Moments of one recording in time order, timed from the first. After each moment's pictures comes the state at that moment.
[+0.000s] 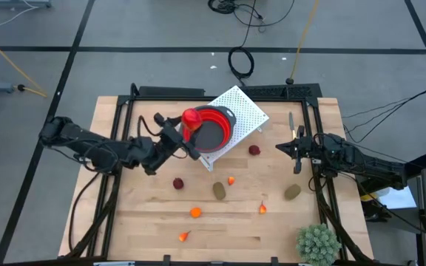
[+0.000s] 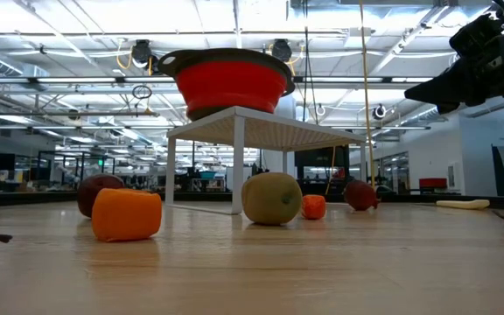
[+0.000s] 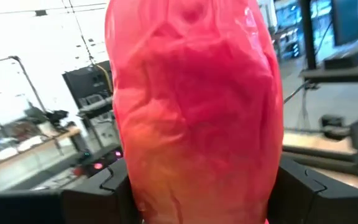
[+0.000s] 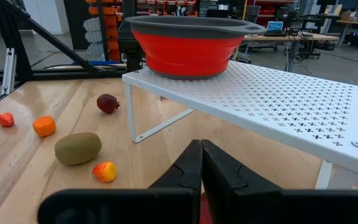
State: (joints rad) left arm -0.25 1.33 1.00 0.52 -1.05 0.45; right arm -0.23 0.00 0.13 -0.23 -0.05 -0.02
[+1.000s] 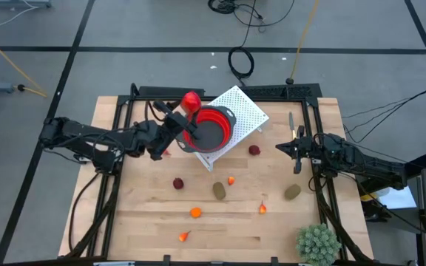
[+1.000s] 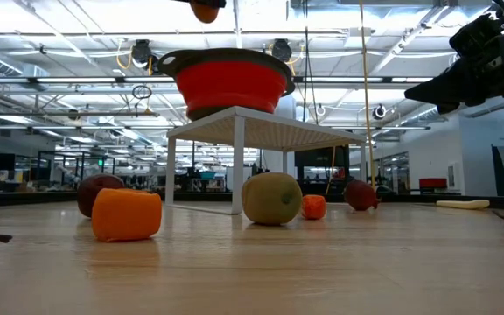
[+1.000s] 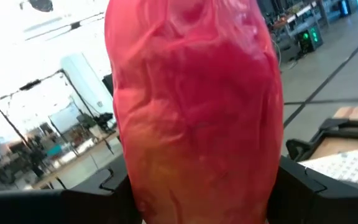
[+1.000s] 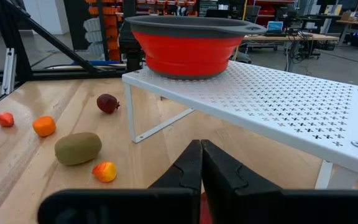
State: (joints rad) left arm -0.08 1.33 1.00 0.52 -1.02 0.58; right arm -0.23 0.01 0.13 -0.23 -0.05 -0.02
